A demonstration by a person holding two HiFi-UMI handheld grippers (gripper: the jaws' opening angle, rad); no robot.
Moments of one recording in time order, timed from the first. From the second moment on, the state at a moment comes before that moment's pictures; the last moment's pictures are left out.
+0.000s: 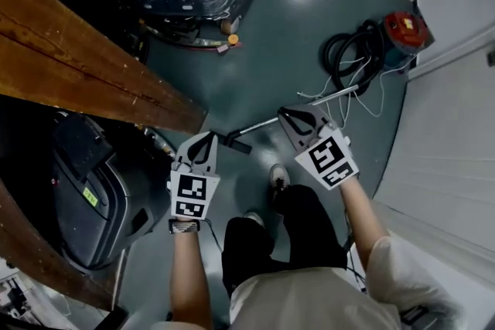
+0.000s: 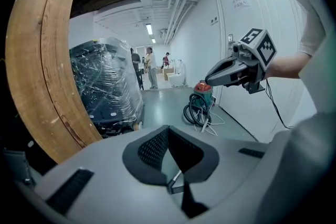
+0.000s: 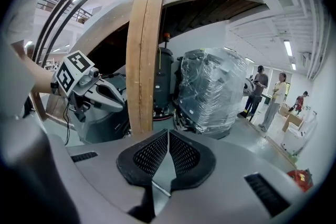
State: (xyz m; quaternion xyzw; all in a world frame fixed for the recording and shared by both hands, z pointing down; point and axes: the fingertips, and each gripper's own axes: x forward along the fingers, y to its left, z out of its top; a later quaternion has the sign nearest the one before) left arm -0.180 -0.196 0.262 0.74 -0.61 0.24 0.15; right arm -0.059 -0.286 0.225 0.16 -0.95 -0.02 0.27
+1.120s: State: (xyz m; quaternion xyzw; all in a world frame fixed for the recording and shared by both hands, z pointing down) left arm -0.225 -0.238 0.489 0.72 -0.62 0.27 0.16; right arm -0.091 -0.343 0.447 0.10 -0.96 -0.01 0.28
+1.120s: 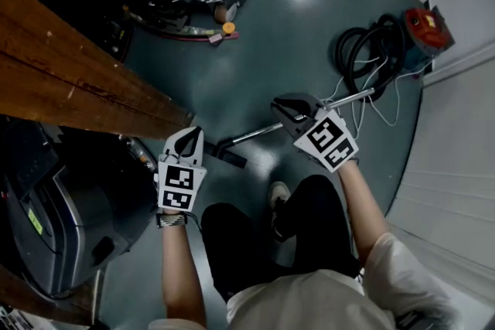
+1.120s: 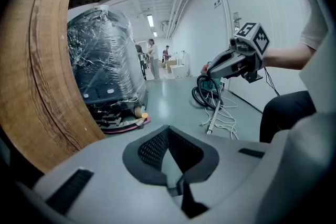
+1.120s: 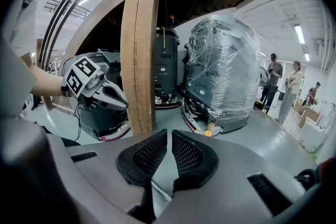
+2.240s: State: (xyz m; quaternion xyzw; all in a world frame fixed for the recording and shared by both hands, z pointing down) left arm -0.213 -0.250 0.750 0.80 -0.42 0.37 0.20; right arm -0.115 -0.357 0.733 -0.08 -0.91 -0.06 0.40
